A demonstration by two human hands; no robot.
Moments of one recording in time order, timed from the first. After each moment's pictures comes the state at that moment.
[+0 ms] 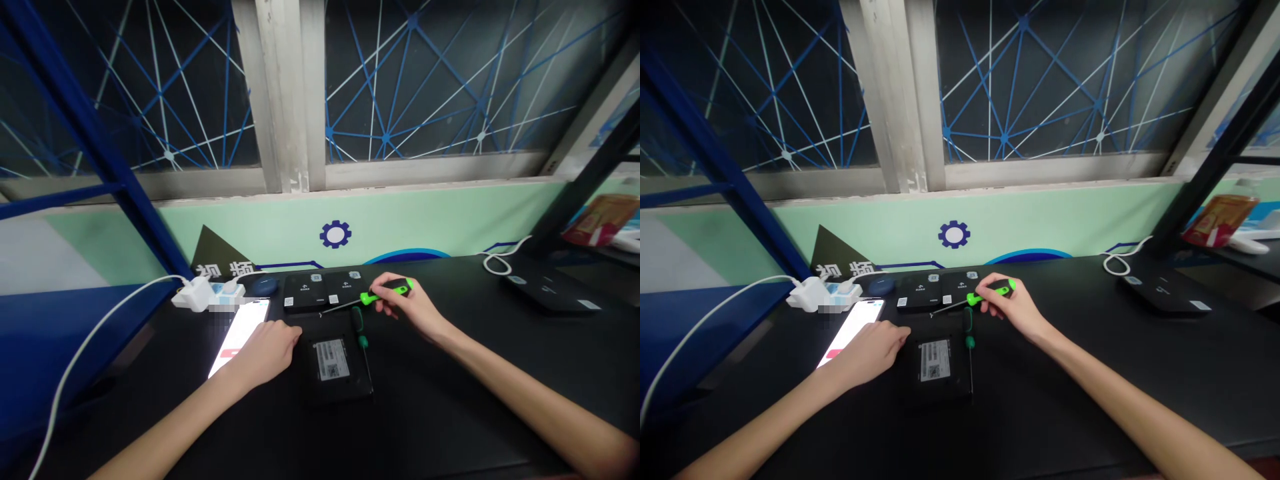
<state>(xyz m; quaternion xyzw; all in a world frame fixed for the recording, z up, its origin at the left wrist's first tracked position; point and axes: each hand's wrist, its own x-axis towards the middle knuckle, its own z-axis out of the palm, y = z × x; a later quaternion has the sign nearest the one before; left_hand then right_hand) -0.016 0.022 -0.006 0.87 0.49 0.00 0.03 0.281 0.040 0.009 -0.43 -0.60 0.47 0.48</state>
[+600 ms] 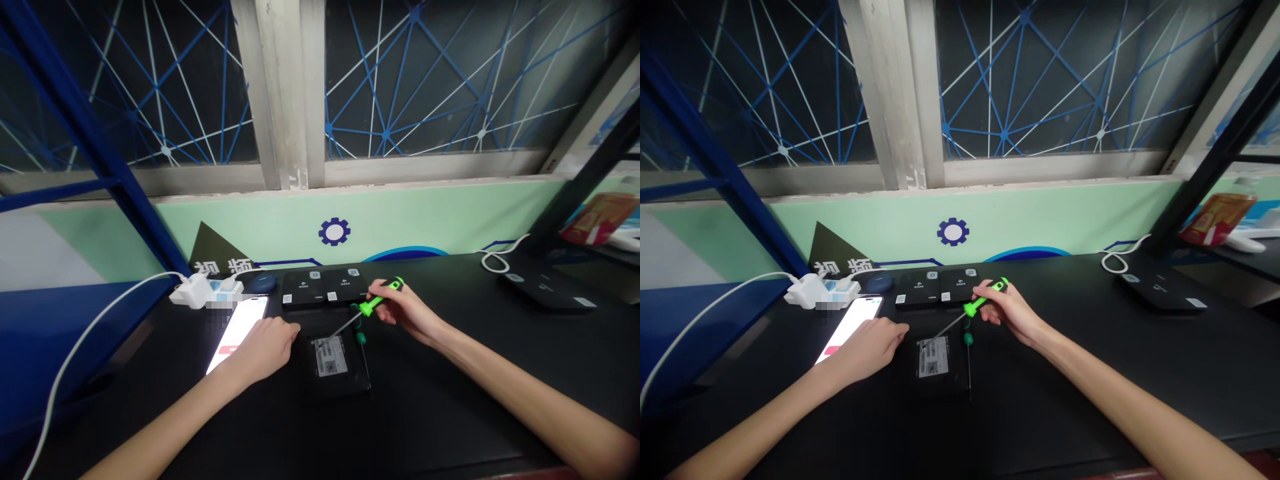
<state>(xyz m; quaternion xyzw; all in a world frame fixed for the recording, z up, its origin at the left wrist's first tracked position) -0.017 0.024 -0.010 0.87 0.49 0.00 0.01 0.274 0.036 0.007 -0.40 -0.52 0.59 0.46</state>
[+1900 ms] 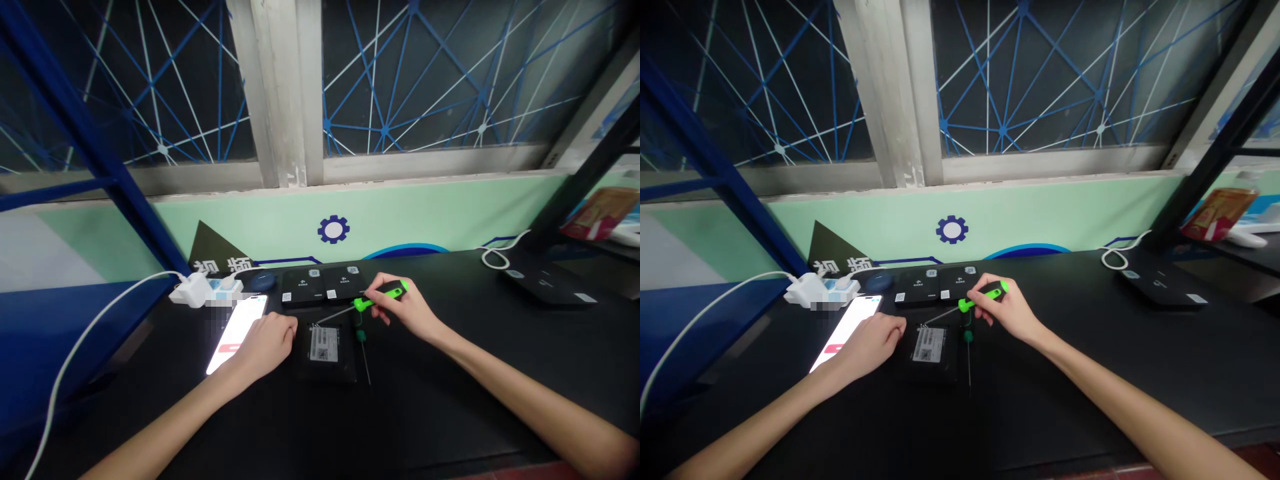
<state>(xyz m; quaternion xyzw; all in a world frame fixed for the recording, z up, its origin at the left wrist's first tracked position) -0.015 0.025 -0.016 0.84 0.53 0.10 0.08 0.275 0.031 0.009 -0.39 -0.65 0.46 0.47</state>
